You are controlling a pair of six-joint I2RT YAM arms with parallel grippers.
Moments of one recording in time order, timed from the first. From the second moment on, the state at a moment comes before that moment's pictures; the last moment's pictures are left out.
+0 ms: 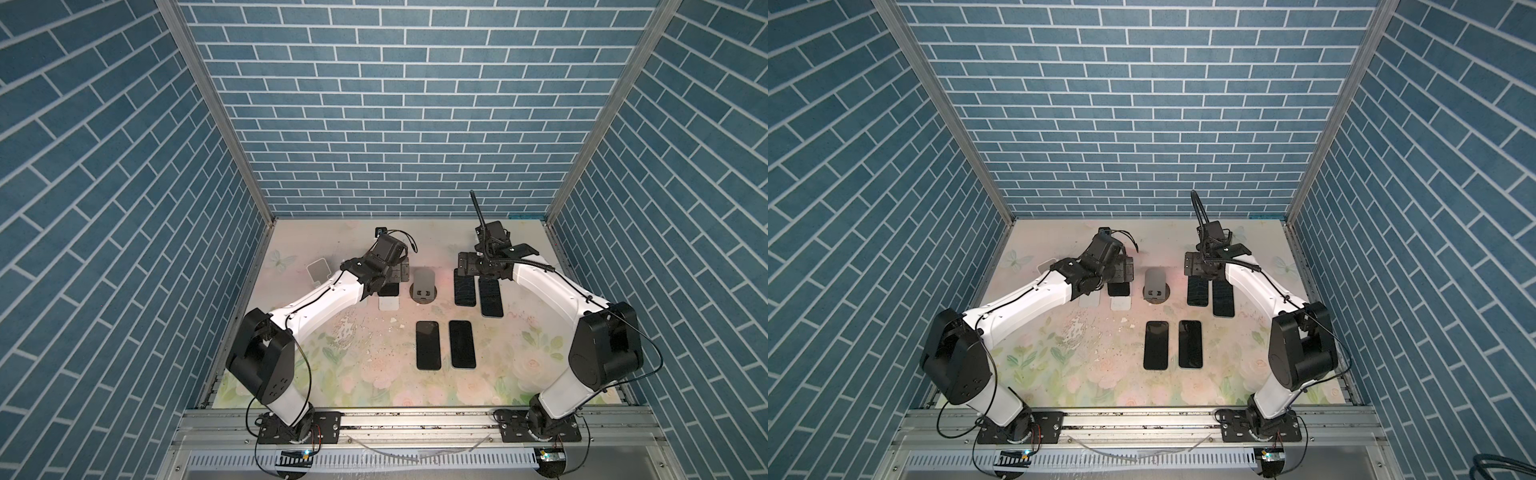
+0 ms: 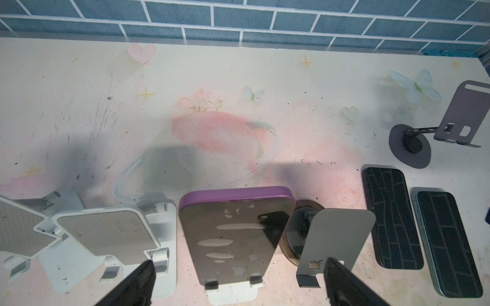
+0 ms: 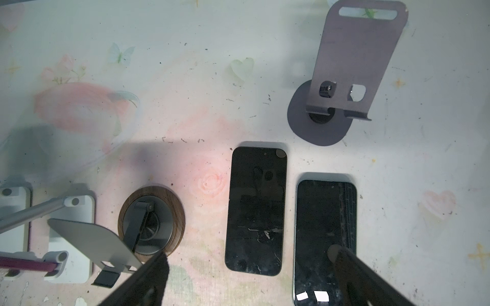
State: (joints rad) left arm -0.65 1.63 1.30 -0.50 -0.32 -0.50; right arm 0.41 1.64 1.32 -0.65 0.10 0.35
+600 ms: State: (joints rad) left arm -0.65 1.75 1.37 -0.53 -0.35 -0.46; right arm 0.41 1.67 1.32 -0.65 0.10 0.34
